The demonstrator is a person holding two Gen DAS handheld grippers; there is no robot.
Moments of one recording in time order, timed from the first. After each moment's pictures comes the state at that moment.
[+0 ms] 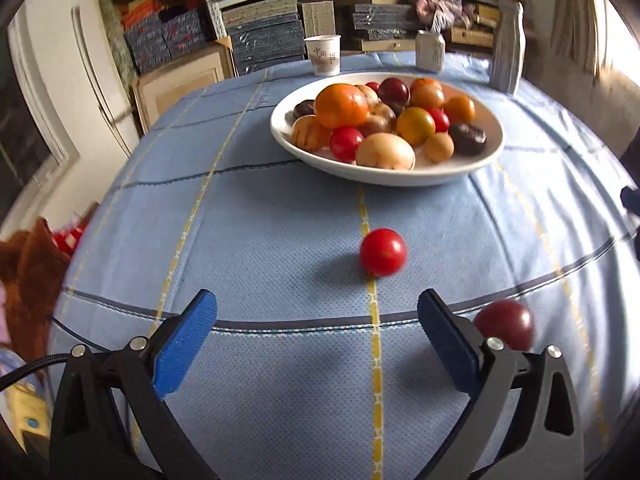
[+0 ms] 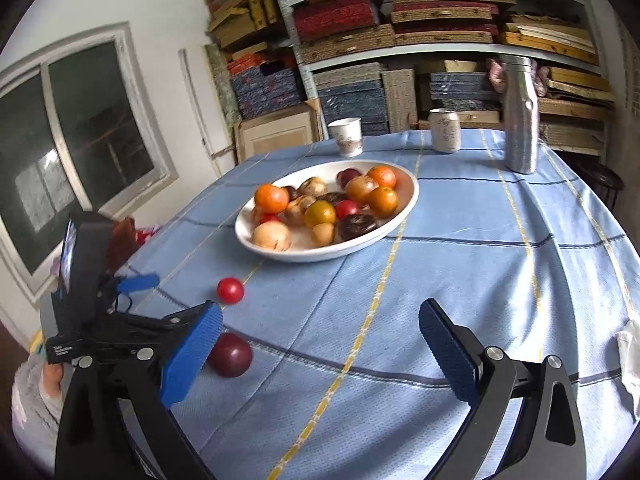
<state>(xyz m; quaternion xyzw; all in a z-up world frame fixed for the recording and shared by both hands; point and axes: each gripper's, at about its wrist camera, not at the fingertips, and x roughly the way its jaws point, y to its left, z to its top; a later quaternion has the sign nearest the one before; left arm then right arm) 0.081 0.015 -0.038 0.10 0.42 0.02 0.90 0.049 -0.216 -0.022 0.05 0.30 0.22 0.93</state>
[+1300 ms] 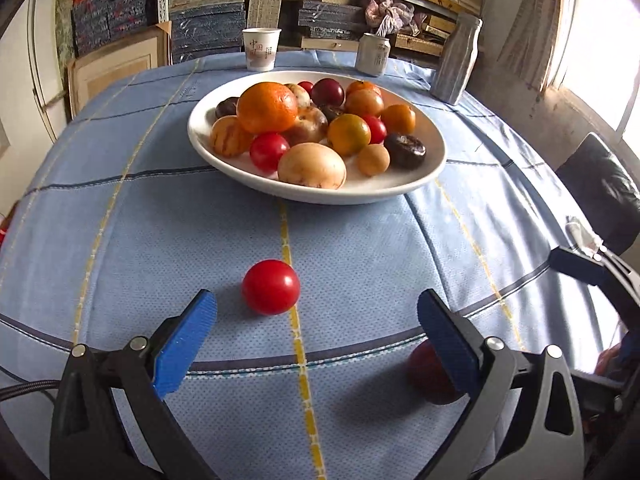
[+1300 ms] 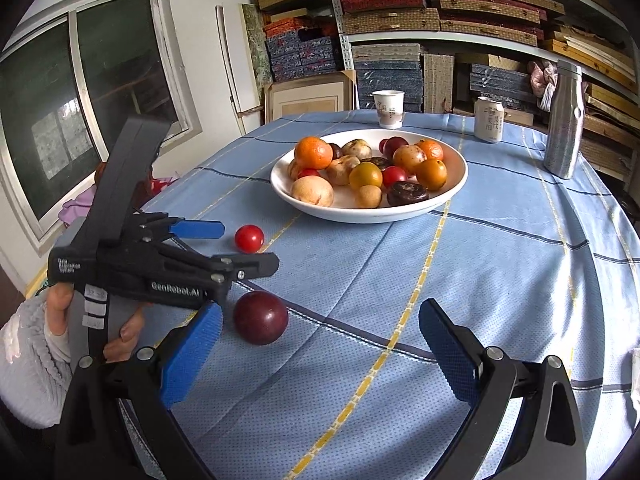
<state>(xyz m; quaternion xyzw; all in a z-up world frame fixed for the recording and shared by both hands) 0.109 0.017 -0.044 0.01 0.43 -0.13 0.89 0.038 -0.181 -0.032 -0.01 0.34 0.26 0.90</state>
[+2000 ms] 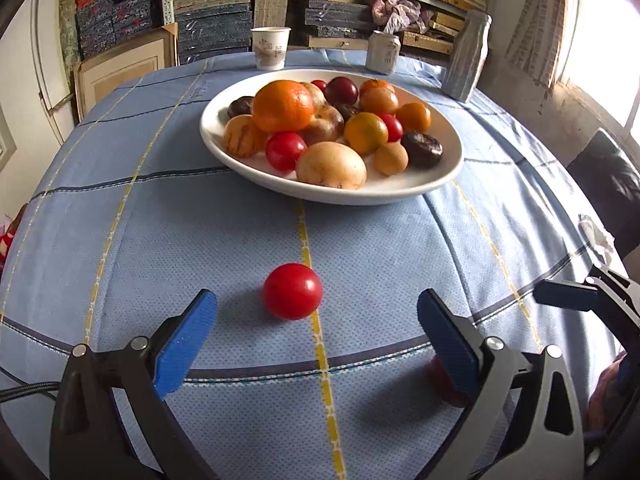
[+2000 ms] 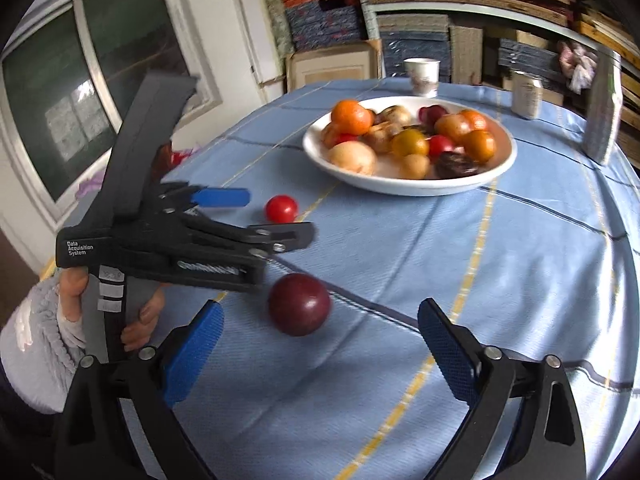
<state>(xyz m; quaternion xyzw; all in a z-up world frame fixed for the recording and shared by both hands) 0.113 0.017 -0.048 0.03 0.43 -0.11 0.89 0.049 -0.147 -0.045 -0.02 0.39 0.30 0.87</state>
